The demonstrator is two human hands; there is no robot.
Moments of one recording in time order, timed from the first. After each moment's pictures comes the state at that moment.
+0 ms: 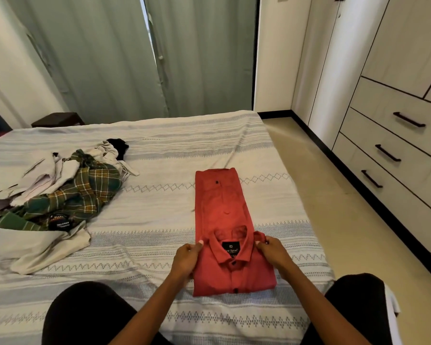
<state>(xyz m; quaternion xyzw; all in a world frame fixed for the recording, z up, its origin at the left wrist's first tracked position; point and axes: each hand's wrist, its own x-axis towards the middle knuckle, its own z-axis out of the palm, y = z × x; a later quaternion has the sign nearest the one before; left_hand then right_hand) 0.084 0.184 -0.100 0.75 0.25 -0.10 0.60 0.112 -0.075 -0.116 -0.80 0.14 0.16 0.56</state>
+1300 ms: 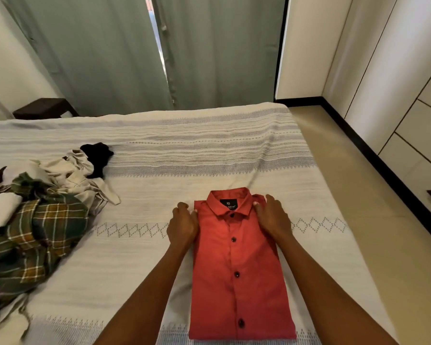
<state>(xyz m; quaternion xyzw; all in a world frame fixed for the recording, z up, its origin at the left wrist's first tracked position) 0.449 0.233 -0.139 0.93 0.20 0.04 0.29 0.491 -0.017 -0.149 -0.94 0.07 0.04 0.34</state>
